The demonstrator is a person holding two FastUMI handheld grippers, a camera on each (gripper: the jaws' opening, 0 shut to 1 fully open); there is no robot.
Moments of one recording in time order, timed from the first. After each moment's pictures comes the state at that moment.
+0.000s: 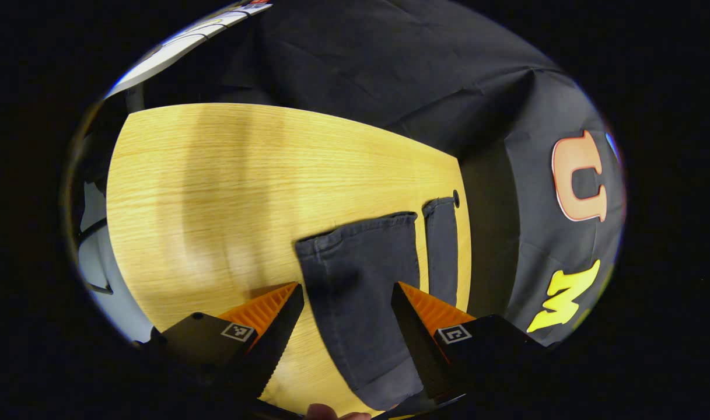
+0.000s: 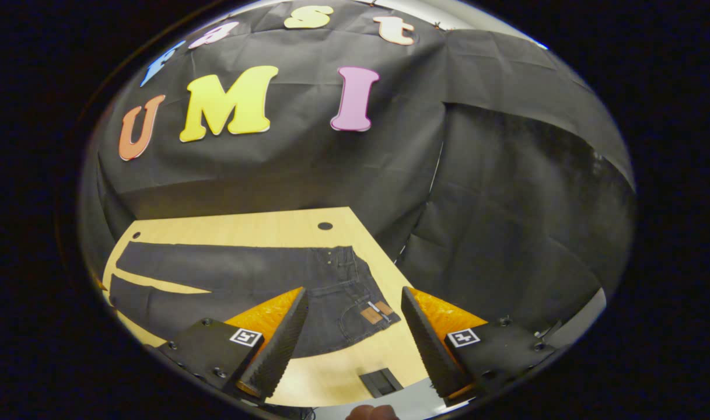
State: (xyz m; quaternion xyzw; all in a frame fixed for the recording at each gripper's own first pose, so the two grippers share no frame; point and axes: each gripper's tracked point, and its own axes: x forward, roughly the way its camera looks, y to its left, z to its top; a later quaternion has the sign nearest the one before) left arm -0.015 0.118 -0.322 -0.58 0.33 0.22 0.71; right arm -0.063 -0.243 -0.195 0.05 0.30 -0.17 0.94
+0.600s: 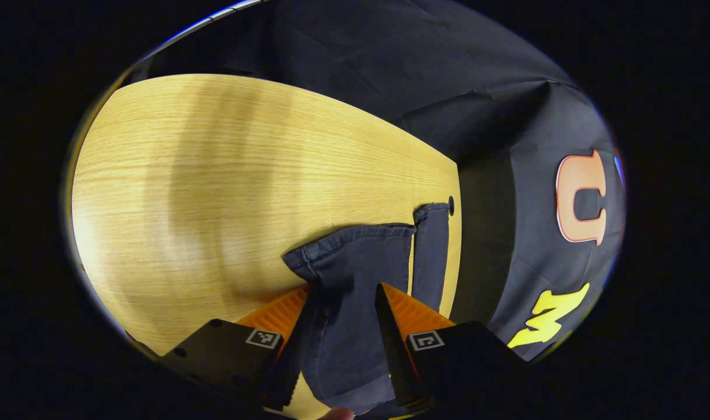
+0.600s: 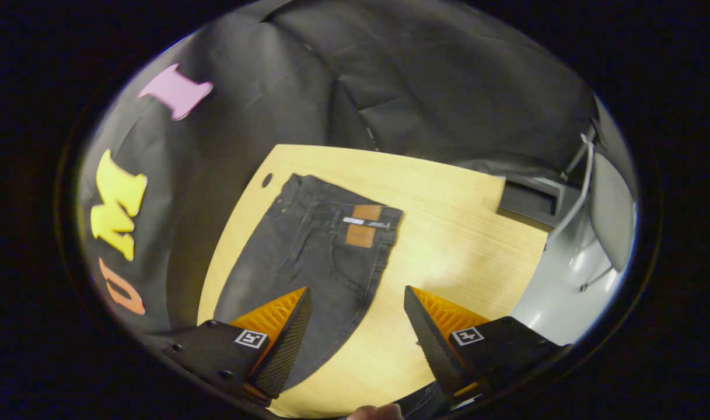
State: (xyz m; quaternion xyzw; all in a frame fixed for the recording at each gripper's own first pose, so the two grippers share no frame) left arm 0.017 0.108 -0.331 -0.62 0.31 0.21 0.69; right arm -0.044 -0.269 -0.350 0.48 0.41 -0.26 0.74
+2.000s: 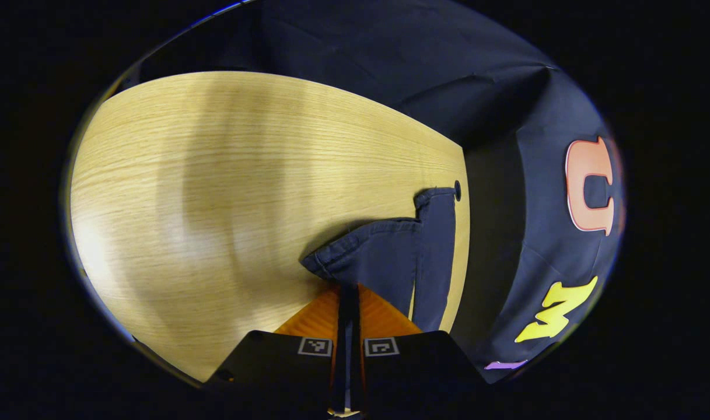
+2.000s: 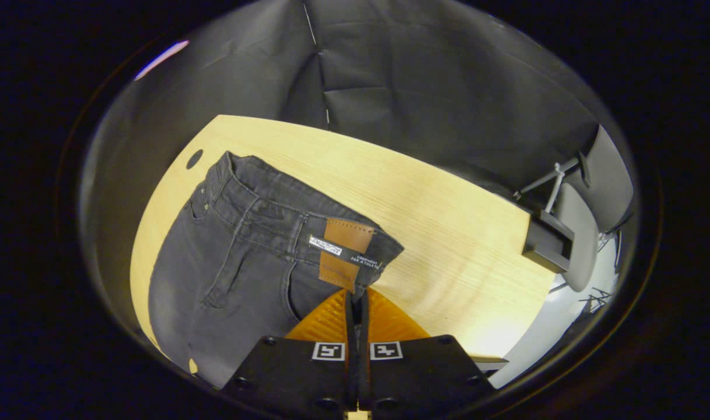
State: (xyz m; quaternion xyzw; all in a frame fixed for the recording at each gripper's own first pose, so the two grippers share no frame) left arm 0.032 0.092 -0.320 -0.61 0.36 0.20 0.68; right arm 0.013 -0.284 -0.407 0.37 0.50 -0.34 0.70
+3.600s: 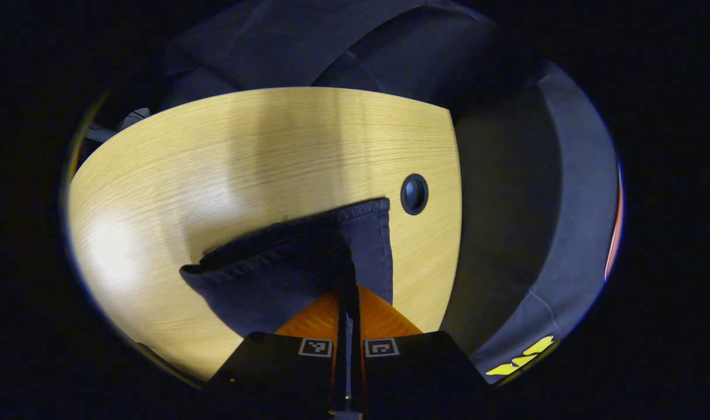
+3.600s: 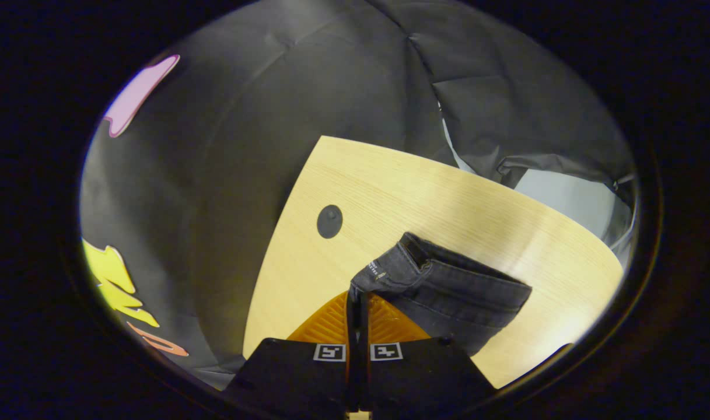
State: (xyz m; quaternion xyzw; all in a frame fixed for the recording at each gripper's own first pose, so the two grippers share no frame) left arm 0.285 0.083 -0.313 -0.58 0.48 0.20 0.63; right arm 0.300 -0.271 -0.362 0.51 0.46 -0.16 0.71
